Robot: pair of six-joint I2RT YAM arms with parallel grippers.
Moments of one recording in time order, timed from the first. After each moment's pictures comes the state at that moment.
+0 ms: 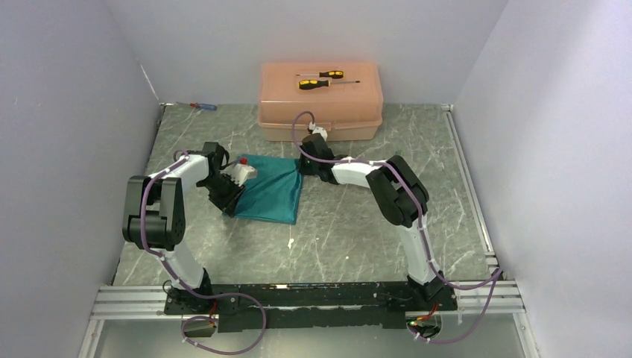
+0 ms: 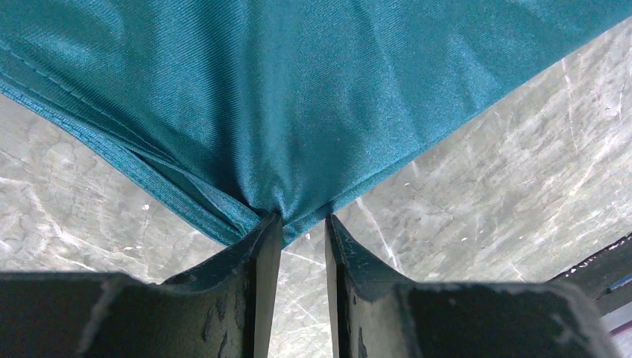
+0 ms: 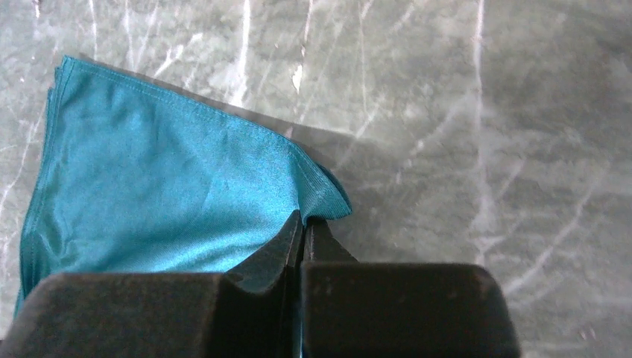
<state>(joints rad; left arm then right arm) -0.06 1.73 1.06 -0.82 0.30 0.66 0.66 2.20 1.45 0.09 0.06 0.62</state>
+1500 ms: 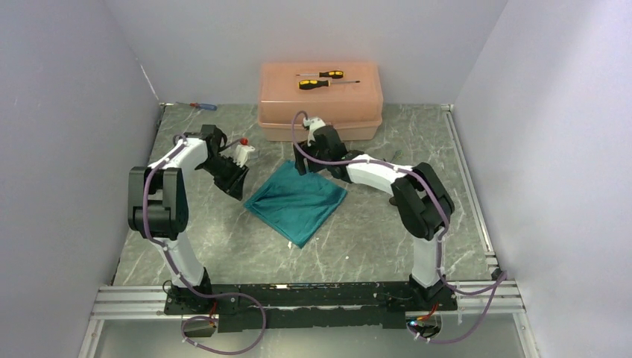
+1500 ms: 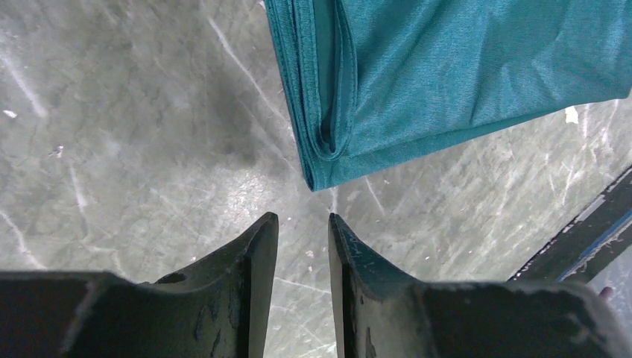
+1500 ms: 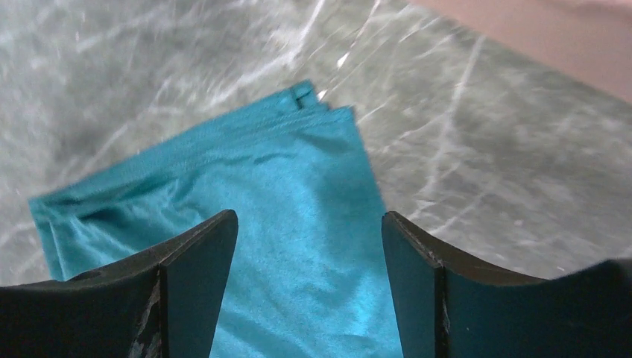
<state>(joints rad) -0.05 1.82 1.29 -0.93 0.48 0.69 0.64 1.93 1.33 0.02 -0.02 0.23</state>
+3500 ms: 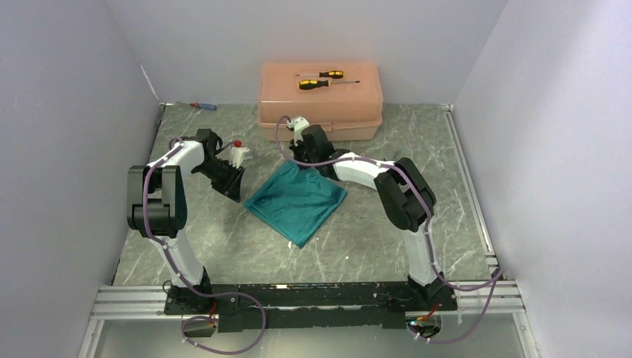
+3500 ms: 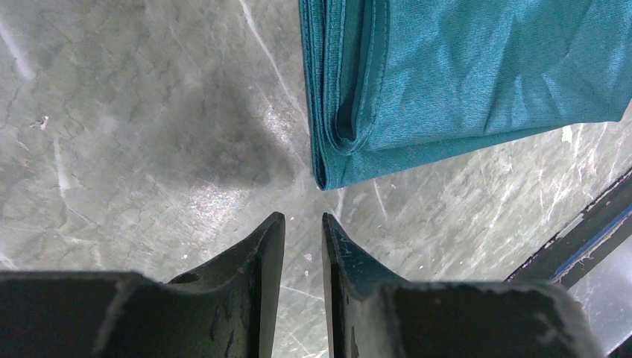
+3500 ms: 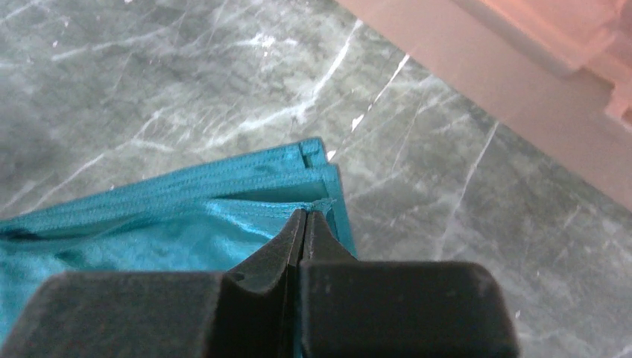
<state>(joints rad) -0.01 1.84 1.25 -0.89 0.51 0.61 0.67 2.12 1.48 0.08 -0.03 0.05</state>
